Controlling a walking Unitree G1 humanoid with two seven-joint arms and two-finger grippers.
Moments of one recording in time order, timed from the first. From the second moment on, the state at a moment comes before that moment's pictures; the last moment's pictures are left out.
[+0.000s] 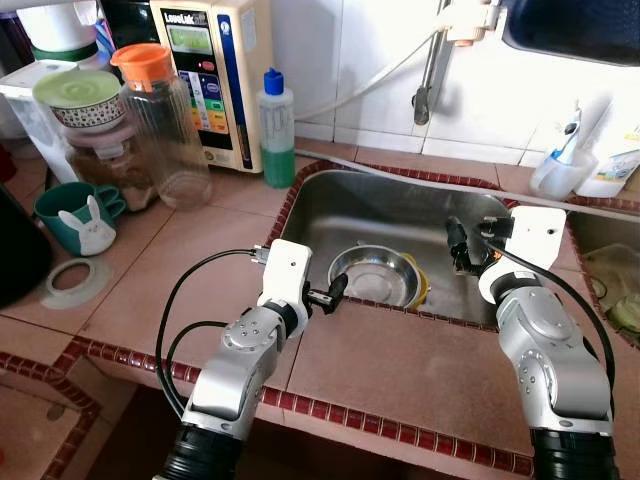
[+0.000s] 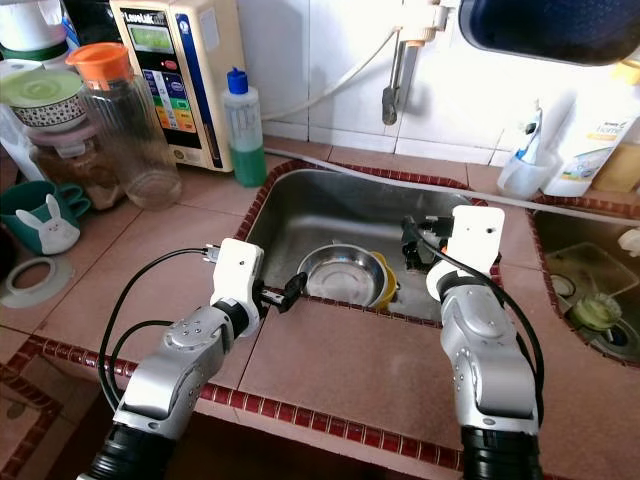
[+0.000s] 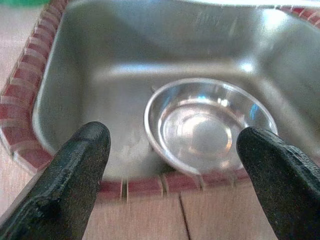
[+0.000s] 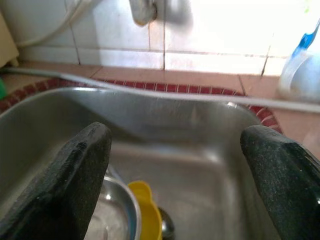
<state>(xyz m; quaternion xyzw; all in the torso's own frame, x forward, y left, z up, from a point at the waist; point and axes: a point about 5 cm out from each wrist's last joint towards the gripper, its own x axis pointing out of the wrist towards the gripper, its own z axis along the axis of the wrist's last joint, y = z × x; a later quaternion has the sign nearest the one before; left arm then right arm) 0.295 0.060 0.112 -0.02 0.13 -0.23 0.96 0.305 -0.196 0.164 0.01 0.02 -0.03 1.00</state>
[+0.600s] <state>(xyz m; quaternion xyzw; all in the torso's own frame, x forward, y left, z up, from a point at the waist) 0.296 0.058 0.114 -0.02 0.13 -0.24 0.96 0.306 -0.200 0.163 0.01 0.02 -0.03 1.00</state>
